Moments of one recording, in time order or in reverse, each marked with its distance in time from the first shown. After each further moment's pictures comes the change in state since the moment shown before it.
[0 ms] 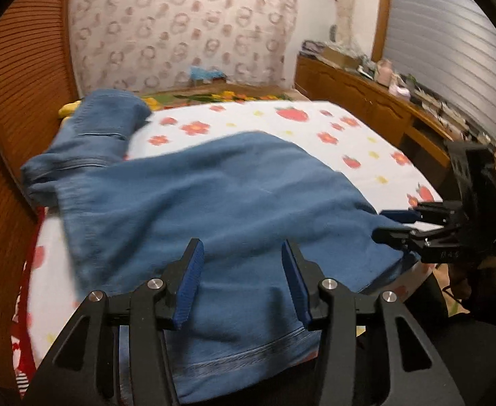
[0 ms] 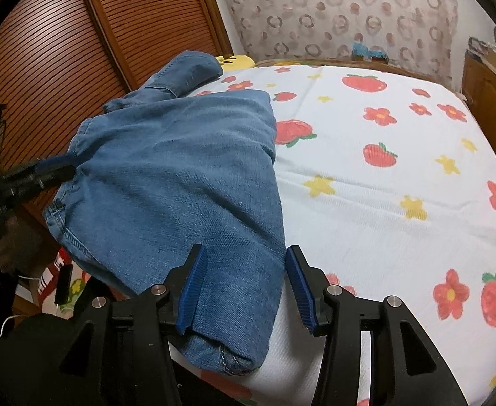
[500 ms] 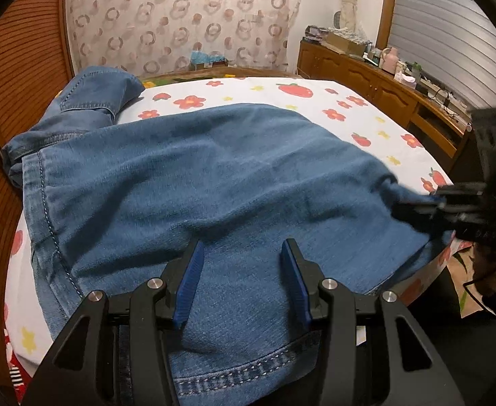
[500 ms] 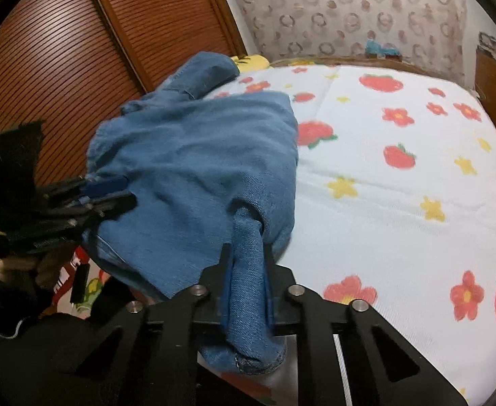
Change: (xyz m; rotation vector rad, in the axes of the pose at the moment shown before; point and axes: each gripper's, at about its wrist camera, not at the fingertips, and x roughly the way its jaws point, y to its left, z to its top) left arm 0.029 -0.005 -0.014 -0.018 0.049 0.008; right arm -0.005 0.010 0.012 -0.010 -0.022 0.075
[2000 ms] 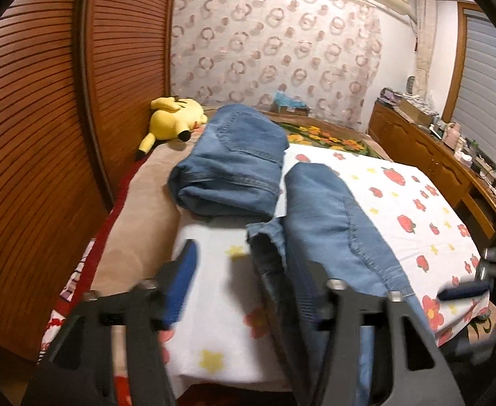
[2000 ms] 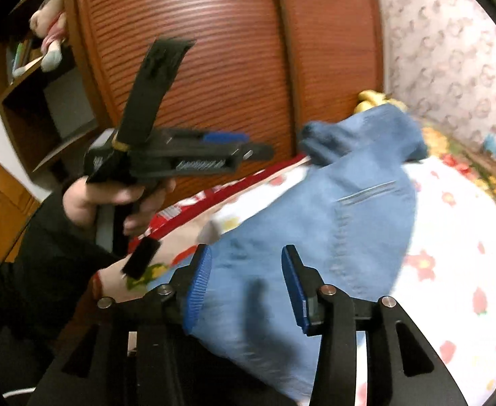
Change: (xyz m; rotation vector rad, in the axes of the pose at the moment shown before) left arm -0.096 0.156 0.009 -0.236 -0.175 0.200; right arm 0.068 0.194 0.063 -0.437 -0.011 0.235
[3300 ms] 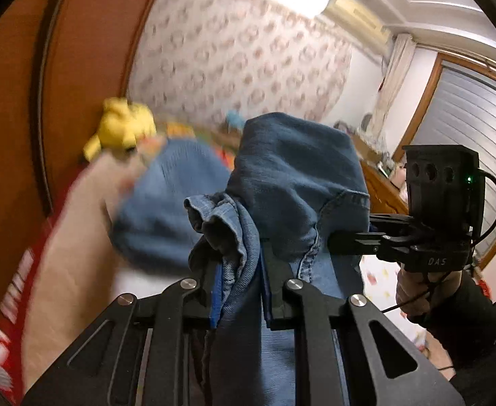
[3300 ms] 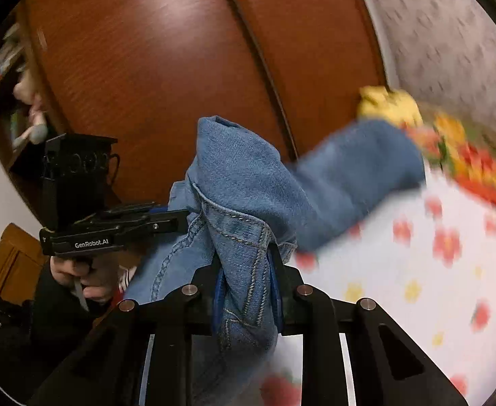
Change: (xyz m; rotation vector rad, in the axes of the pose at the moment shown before) left arm -0.012 0.006 0.068 -0.106 -0.080 -0.274; right arm 0.115 -0.128 0.137 0.070 -0.068 0.231
